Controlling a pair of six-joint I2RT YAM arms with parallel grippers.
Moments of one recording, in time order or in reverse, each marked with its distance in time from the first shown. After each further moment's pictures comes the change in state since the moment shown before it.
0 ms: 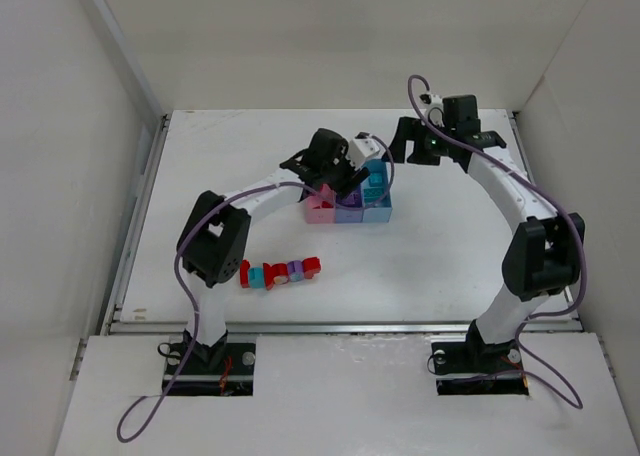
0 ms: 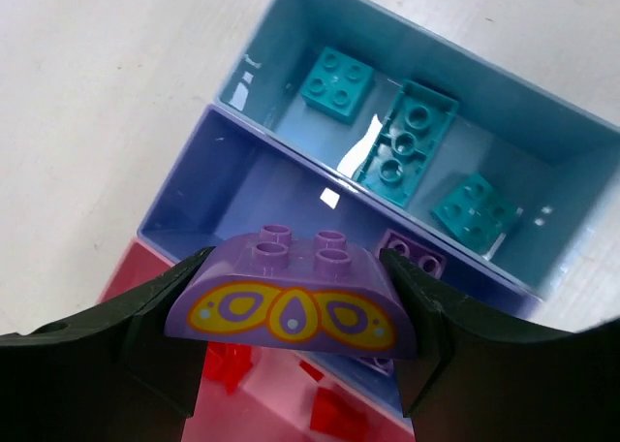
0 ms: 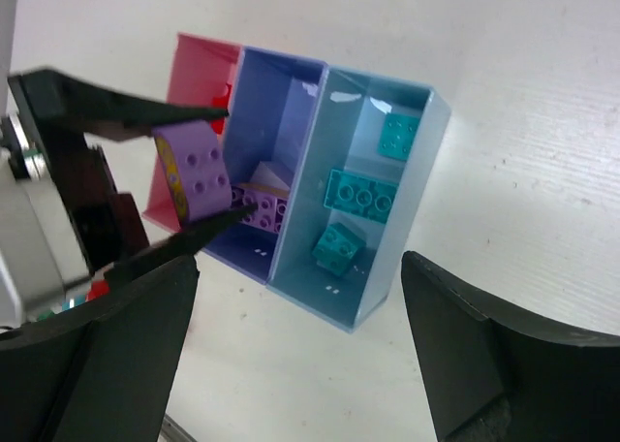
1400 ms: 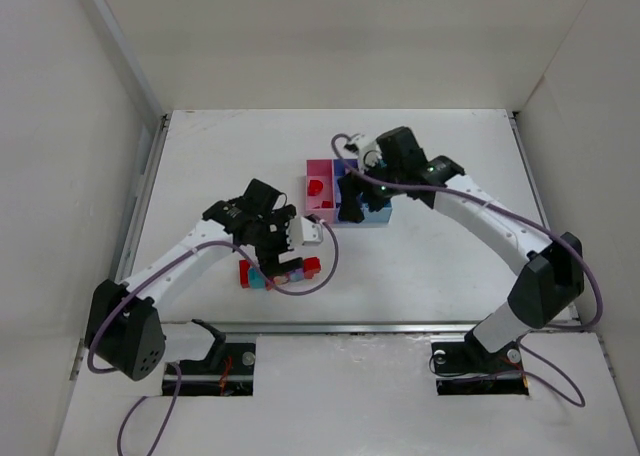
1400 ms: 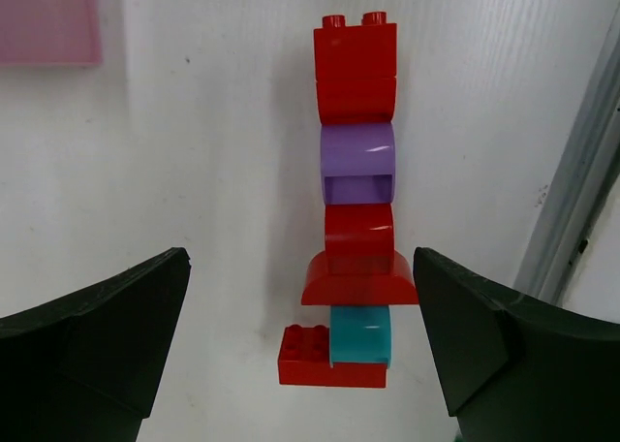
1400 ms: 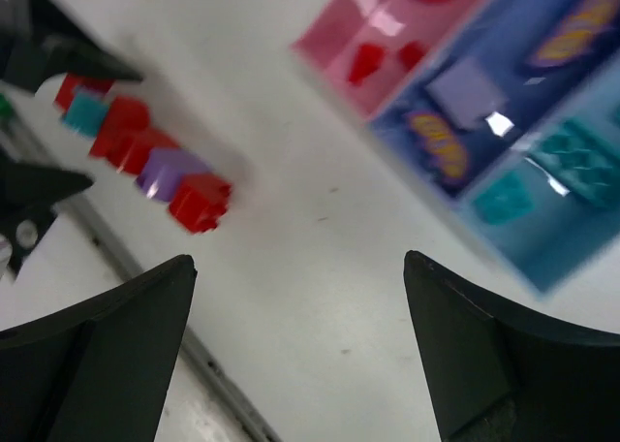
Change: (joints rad) left arm 0.091 -0.650 -0.510 -0.698 0.159 0.500; right arm 0.347 -0.135 -0.068 -0.156 0.095 -0.225
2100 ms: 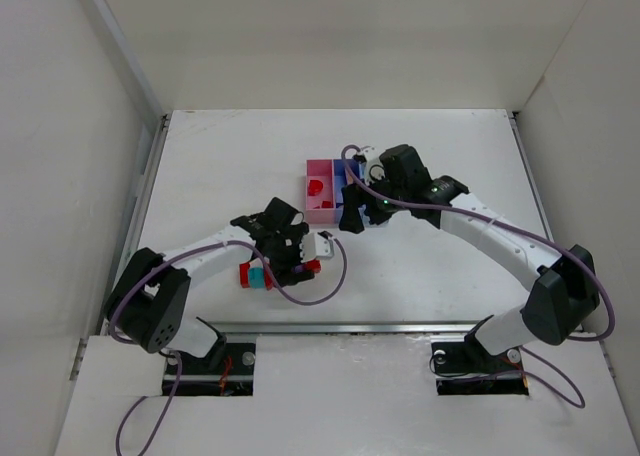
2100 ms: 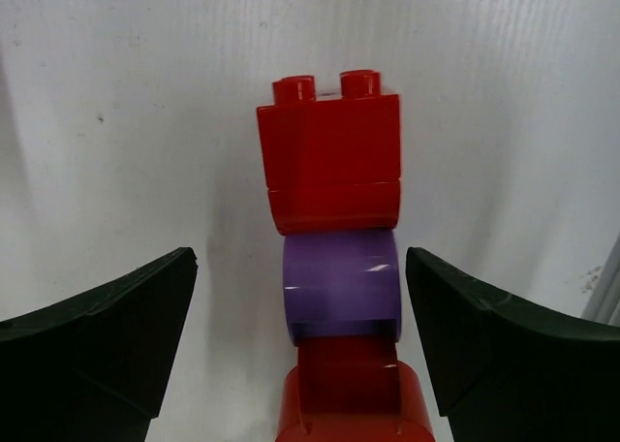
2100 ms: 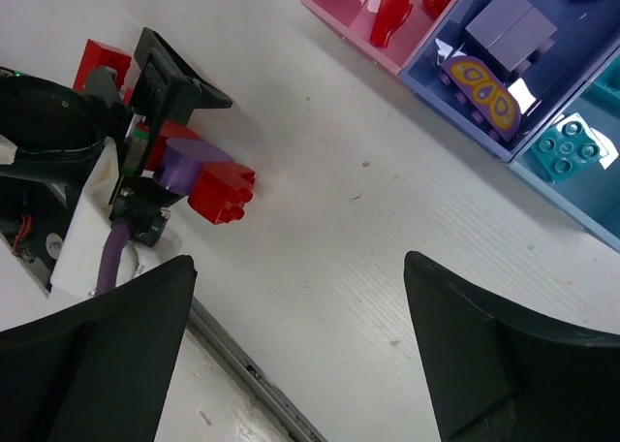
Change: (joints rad) left arm -0.077 0.124 -0.182 0.311 -0.009 -0.048; right arm 0.105 -0.105 -0.214 0.122 0.049 0.162
